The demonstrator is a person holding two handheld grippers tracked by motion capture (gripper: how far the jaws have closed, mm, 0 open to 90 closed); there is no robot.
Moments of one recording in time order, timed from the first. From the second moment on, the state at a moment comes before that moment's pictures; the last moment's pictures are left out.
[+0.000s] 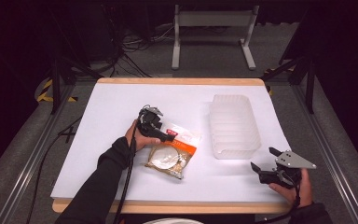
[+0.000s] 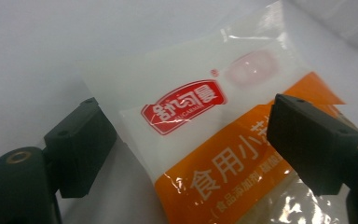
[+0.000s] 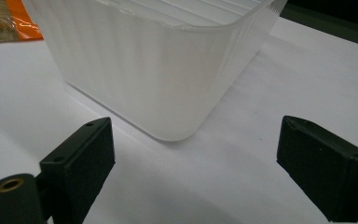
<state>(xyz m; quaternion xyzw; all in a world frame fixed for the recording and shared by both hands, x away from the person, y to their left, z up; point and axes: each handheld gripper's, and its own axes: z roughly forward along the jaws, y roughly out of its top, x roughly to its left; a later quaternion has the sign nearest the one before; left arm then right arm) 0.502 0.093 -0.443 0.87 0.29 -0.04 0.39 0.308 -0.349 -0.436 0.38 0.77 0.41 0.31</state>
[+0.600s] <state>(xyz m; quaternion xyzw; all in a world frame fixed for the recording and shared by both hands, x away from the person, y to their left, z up) 0.500 0.095 -0.445 0.88 0.25 -0.08 0.38 0.311 -0.347 -0.439 0.38 0.78 0.40 0.30</state>
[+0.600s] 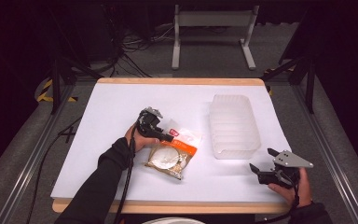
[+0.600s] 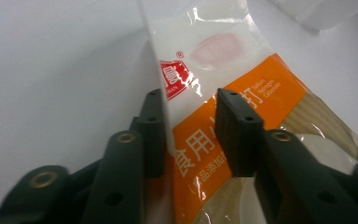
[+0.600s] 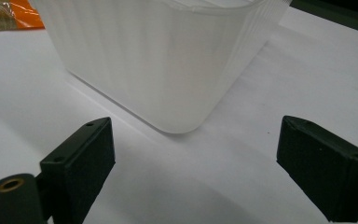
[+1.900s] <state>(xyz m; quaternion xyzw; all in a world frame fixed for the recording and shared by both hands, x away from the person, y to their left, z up) 0.370 0.158 -0.358 0.84 0.16 0.05 0.51 0.310 -0.347 -0.439 0.39 0.78 0.38 0.31</state>
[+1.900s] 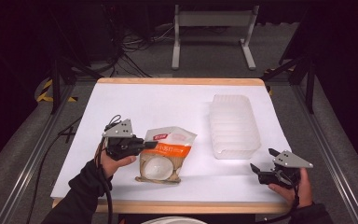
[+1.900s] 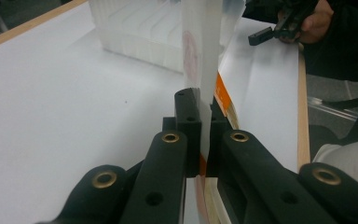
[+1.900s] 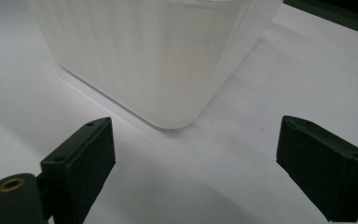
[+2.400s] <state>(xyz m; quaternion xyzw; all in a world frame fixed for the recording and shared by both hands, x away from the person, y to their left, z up) 0.353 0.147 -0.352 0.83 0.15 0.07 0.54 0.310 -0.347 -0.439 0.39 0.78 0.38 0.31</state>
